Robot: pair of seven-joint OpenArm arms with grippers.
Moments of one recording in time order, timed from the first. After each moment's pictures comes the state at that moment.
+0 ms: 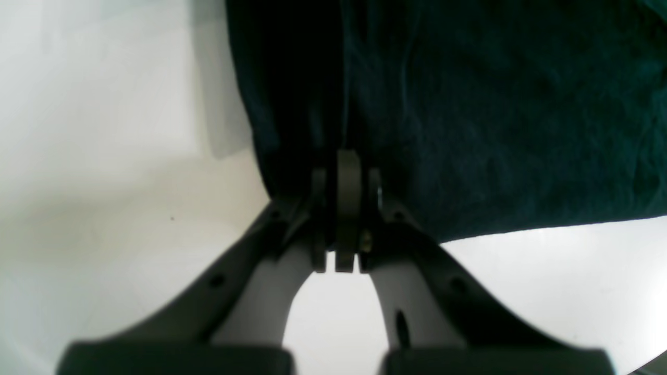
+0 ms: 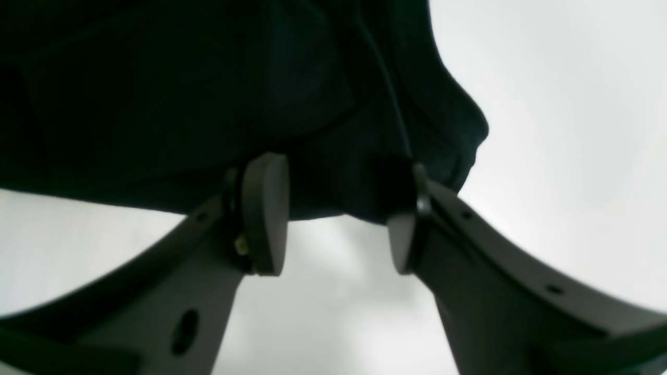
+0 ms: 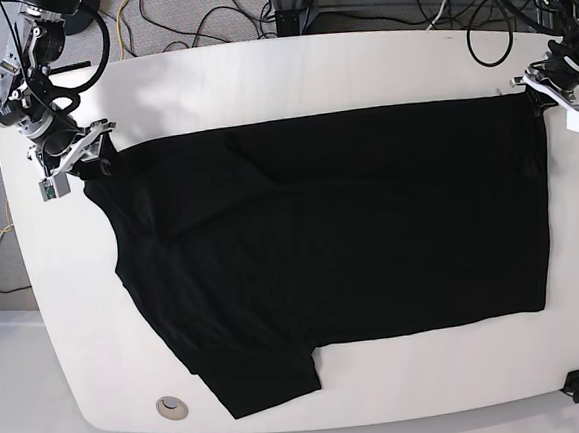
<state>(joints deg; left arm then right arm) 14.9 -21.4 -38.8 76.9 -35.2 -41.7 45.6 -13.2 17.5 31.7 90.4 35.4 39.1 -48.8</state>
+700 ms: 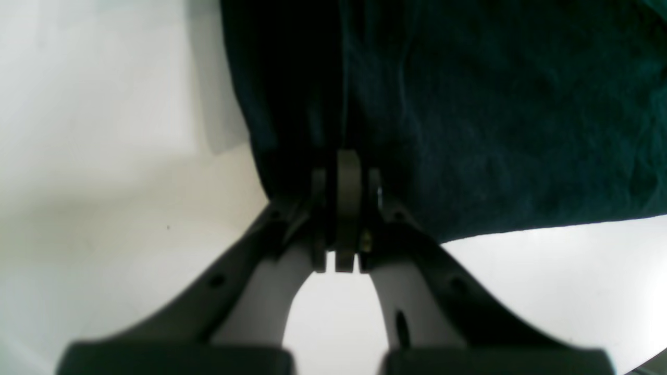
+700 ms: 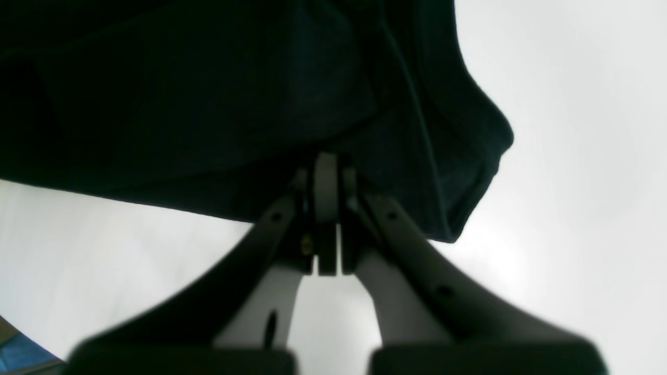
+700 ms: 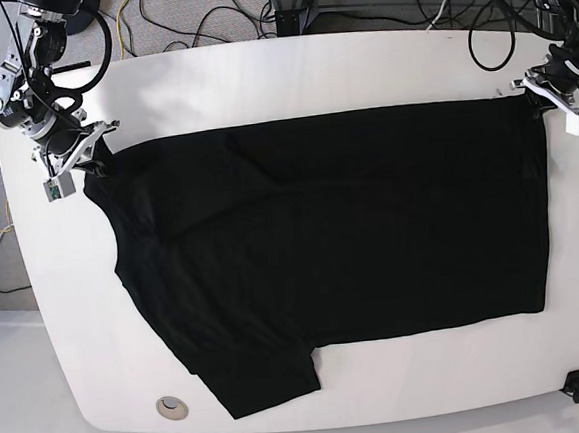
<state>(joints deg) 13.7 -21.4 -38.7 76.6 -35.3 -41.8 47.7 -13.2 17.6 30.7 90.8 36.6 39.5 -50.0</state>
